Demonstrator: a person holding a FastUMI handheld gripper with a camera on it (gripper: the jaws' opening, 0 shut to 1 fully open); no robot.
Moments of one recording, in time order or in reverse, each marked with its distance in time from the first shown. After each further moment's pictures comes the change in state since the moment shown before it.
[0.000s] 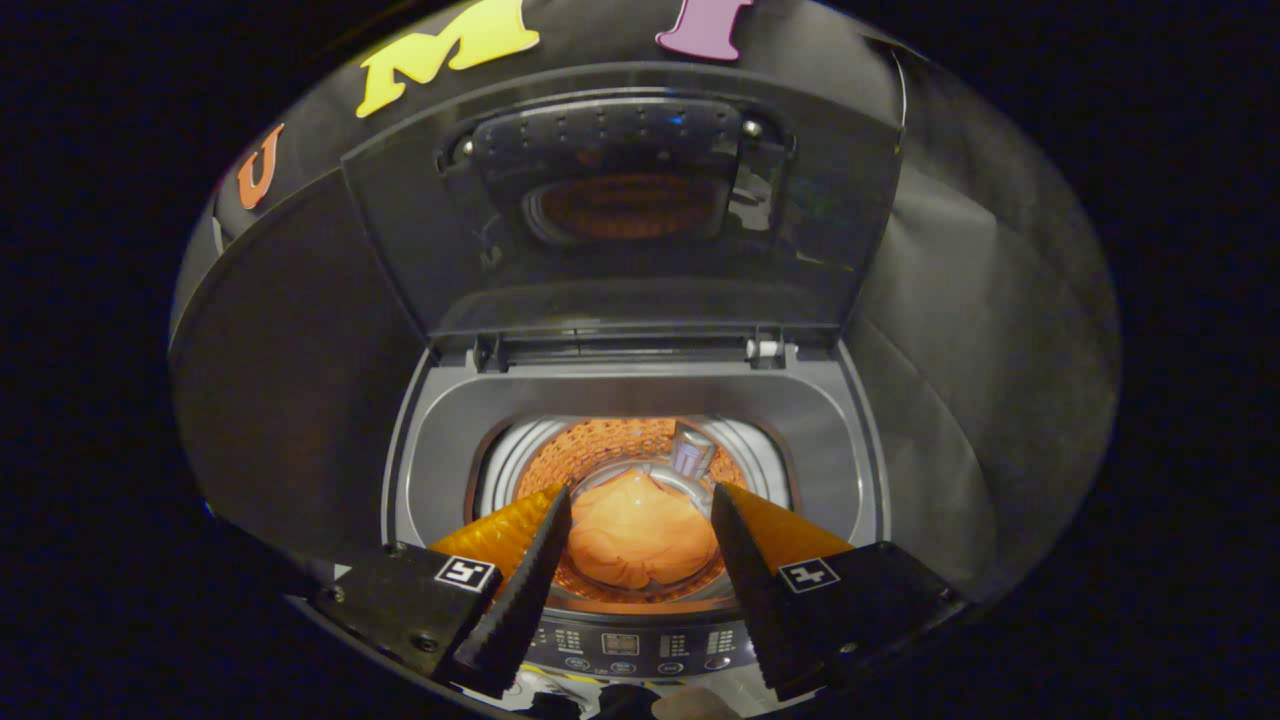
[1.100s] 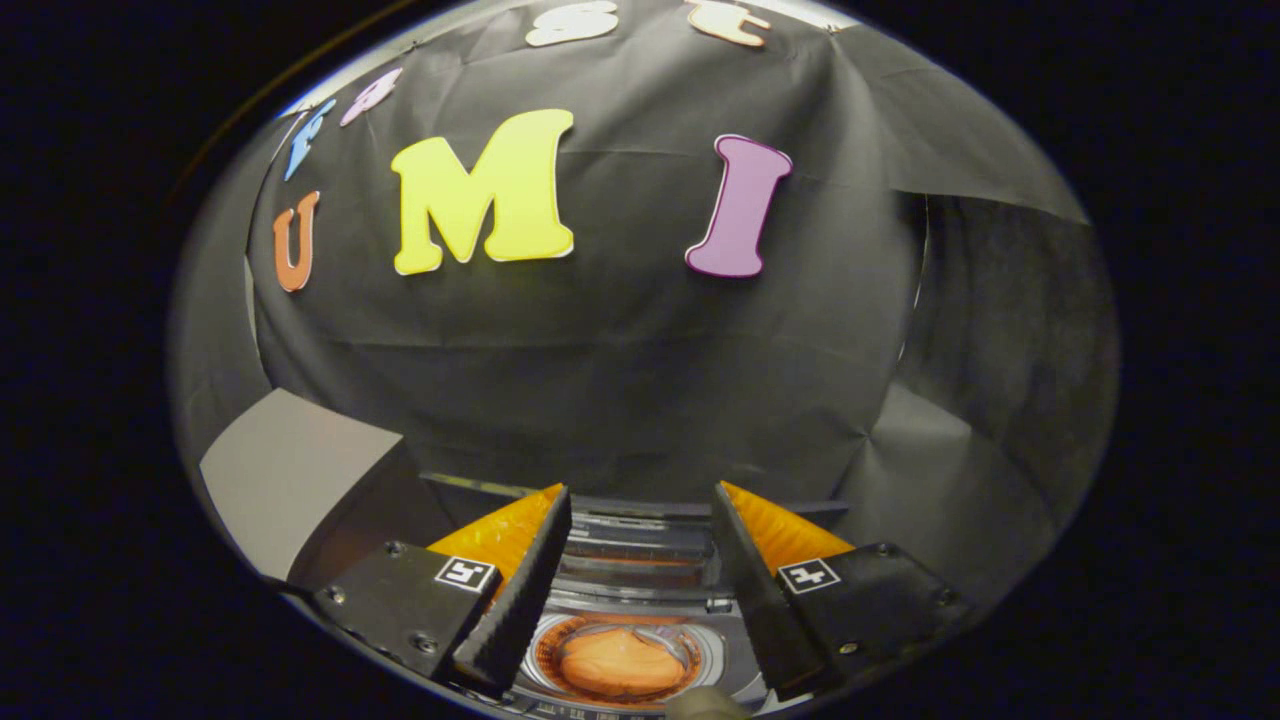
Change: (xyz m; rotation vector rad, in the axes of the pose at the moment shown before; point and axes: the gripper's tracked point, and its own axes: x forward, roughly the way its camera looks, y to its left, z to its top) arm -0.117 0.029 0.240 -0.087 -0.473 0.031
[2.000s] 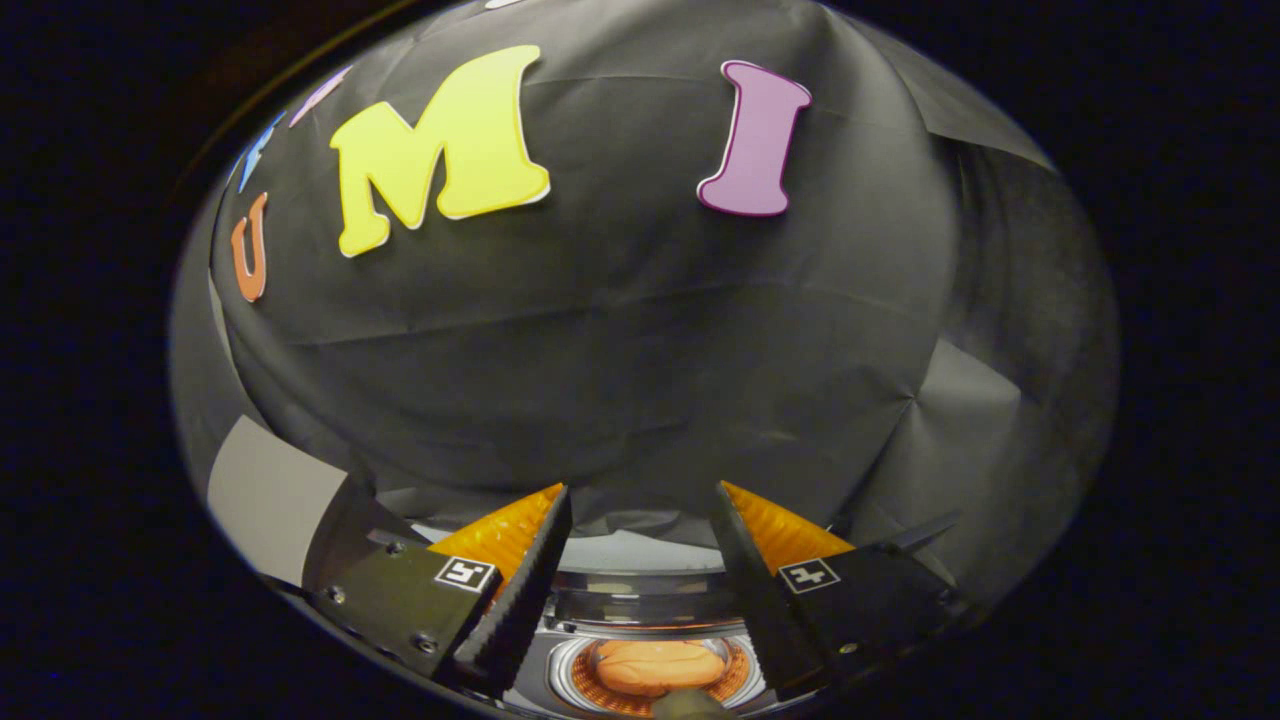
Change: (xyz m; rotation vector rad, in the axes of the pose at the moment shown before) arm 0.107 0.022 -0.029 0.073 0.176 -0.016
